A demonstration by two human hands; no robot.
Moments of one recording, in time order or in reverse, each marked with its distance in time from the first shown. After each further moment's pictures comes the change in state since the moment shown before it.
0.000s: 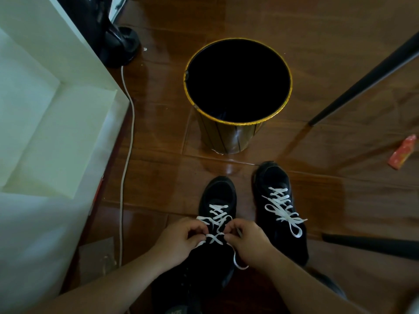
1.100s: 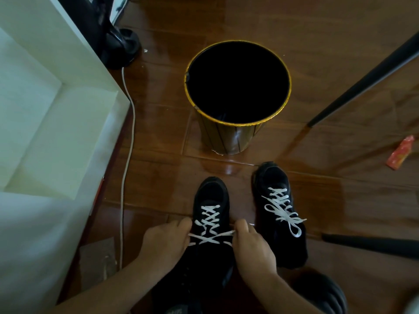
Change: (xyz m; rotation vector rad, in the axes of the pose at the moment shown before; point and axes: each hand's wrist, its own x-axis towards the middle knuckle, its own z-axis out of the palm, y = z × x) left_hand -0.017 -0.010 -0.011 0.751 0.120 0.123; right_hand -0.023 0.002 0.021 -0.474 0.263 -0.094
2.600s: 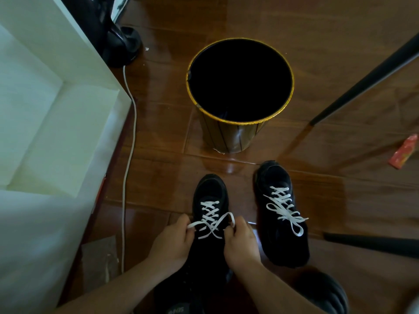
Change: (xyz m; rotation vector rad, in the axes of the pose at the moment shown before) left_hand 0.001 0.015 0.002 -0.587 -0.074 -0.260; right_hand 0.010 -0.027 0.011 0.486 -0.023 0.256
